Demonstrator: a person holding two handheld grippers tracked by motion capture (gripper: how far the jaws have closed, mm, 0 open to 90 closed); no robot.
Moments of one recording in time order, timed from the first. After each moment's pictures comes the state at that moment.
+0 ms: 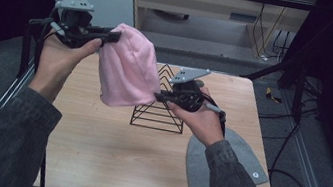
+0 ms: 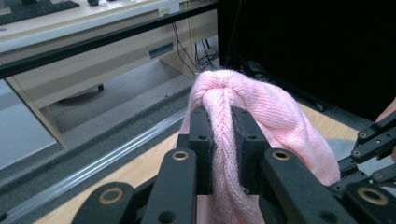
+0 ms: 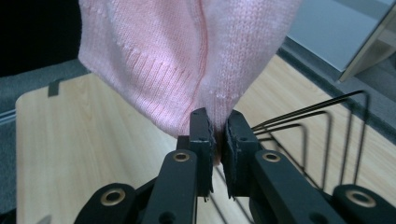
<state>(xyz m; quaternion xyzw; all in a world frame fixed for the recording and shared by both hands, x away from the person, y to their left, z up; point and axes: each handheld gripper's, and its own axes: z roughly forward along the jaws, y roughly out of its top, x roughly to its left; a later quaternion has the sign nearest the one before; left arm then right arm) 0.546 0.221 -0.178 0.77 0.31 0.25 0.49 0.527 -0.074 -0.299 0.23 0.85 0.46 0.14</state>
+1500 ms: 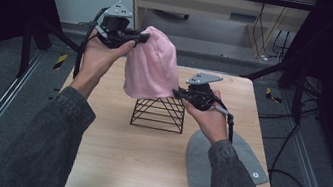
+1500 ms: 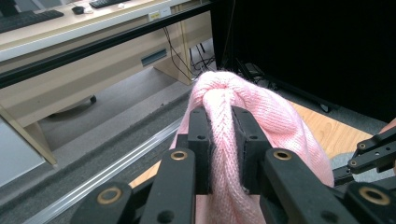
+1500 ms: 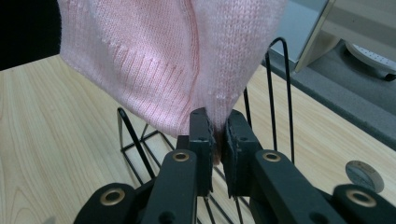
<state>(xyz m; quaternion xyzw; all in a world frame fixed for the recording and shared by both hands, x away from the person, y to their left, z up) 0.602 0.164 -0.219 0.78 0.29 0.26 0.50 0.571 -0.114 -0.352 0.28 0.82 0.46 0.20</state>
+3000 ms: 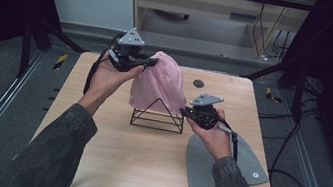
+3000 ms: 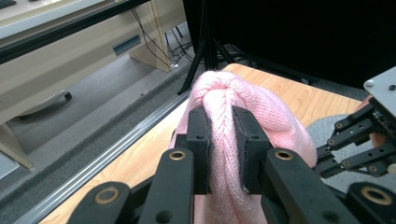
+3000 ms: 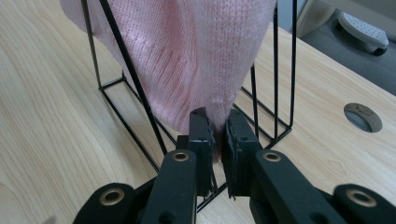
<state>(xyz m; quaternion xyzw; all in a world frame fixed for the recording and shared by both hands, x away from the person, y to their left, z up) 0.587 0.139 -0.267 0.81 0.24 0.23 0.48 0.555 -0.139 -0.411 0.29 0.83 0.42 0.21</state>
